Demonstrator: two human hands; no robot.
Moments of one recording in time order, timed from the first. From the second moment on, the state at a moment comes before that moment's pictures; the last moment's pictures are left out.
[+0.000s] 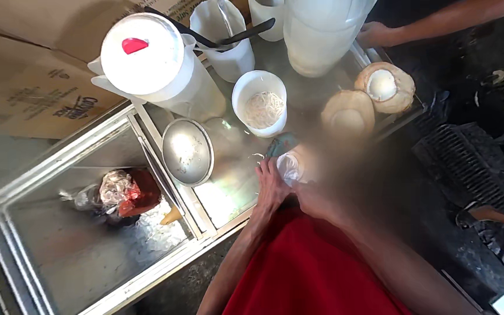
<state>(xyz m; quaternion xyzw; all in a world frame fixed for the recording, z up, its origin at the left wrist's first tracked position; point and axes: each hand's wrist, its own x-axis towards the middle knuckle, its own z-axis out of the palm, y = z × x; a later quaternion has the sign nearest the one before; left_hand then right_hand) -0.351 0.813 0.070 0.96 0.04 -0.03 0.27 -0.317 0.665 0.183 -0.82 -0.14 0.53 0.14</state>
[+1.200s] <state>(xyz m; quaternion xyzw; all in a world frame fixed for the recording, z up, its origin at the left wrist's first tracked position) -0.363 0.804 0.077 0.95 0.10 -0.03 0.30 -0.318 0.658 0.171 -0.84 -0.03 0.45 0.30</state>
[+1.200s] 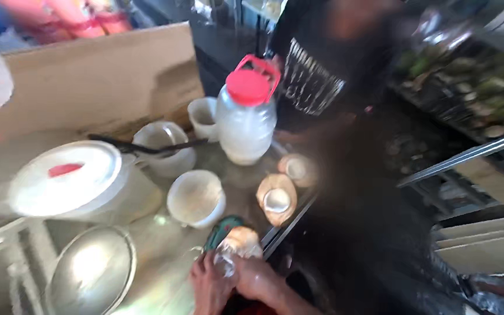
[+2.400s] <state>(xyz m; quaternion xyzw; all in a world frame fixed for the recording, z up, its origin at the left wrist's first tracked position) -0.333 0.867 0.119 0.64 0.22 -0.34 0.65 -0.327 0.600 0.124 -0.70 0.10 0.40 0.58</state>
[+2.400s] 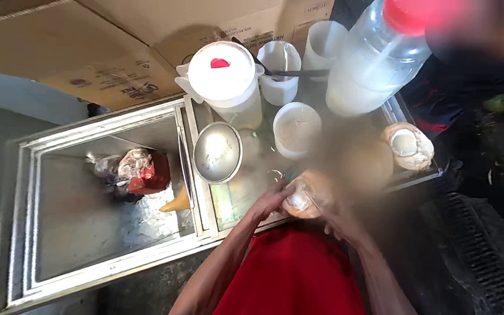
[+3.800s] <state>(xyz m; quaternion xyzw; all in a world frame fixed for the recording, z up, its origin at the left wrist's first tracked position) -0.163 0.915 0.187 0.55 0.14 -0.04 0.82 -0.217 0.742 0.268 -0.94 -0.12 0.23 0.20</state>
